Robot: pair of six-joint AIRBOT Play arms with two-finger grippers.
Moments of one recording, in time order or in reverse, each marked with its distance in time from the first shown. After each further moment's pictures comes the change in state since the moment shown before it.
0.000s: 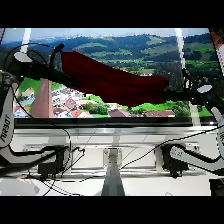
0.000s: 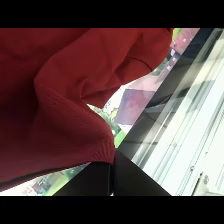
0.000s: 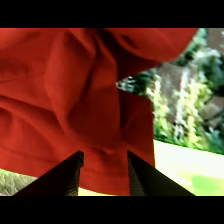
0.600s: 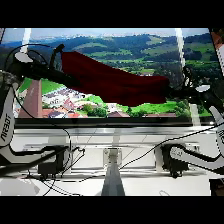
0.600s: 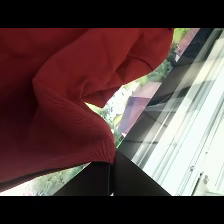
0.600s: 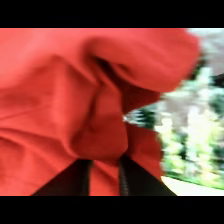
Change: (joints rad) left arm -0.001 -0.006 0.000 0.000 0.000 0.000; right arm 0.041 -0.018 0.000 0.108 -0.065 -0.010
